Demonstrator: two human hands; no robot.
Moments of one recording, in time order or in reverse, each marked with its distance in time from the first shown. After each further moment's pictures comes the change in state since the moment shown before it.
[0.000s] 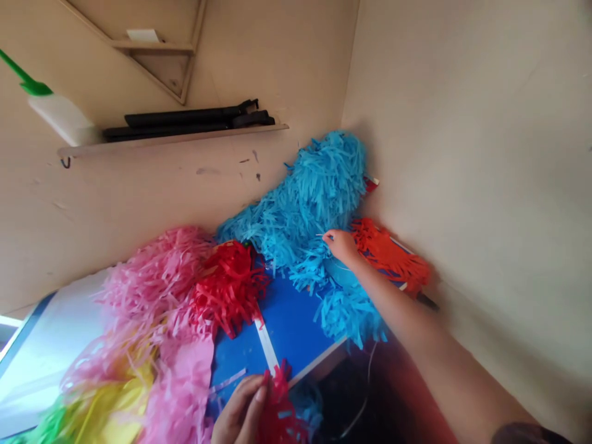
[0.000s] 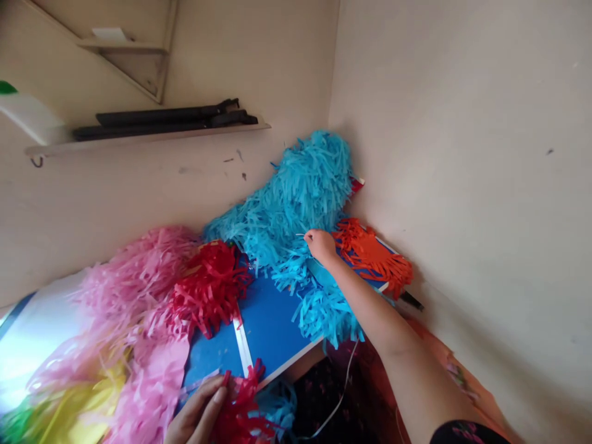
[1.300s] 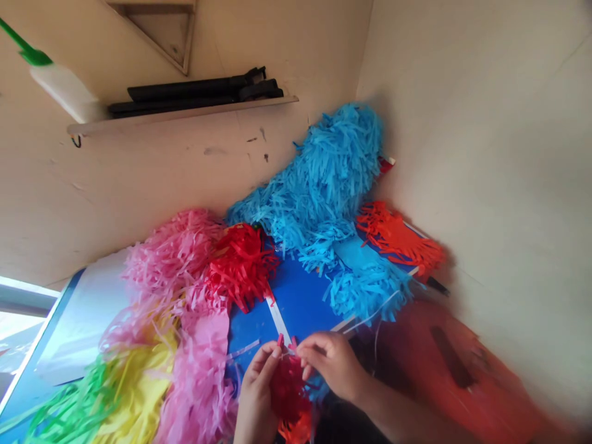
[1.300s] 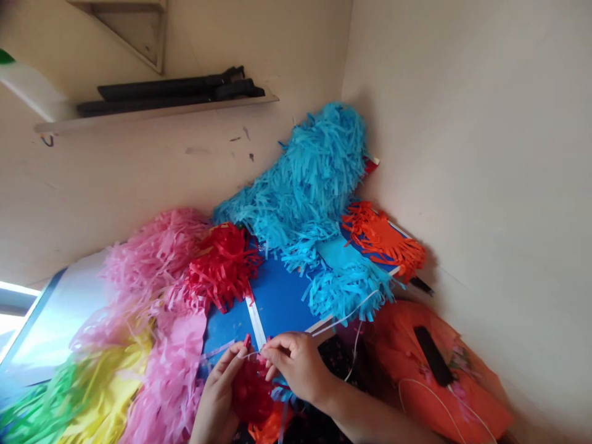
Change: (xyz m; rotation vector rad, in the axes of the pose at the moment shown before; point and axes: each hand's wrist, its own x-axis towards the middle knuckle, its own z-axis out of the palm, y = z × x) left_hand -0.010 0.012 0.027 -0.691 -0.044 -0.487; right_hand -0.239 -0.082 0.078 1.022 -0.392 0.182
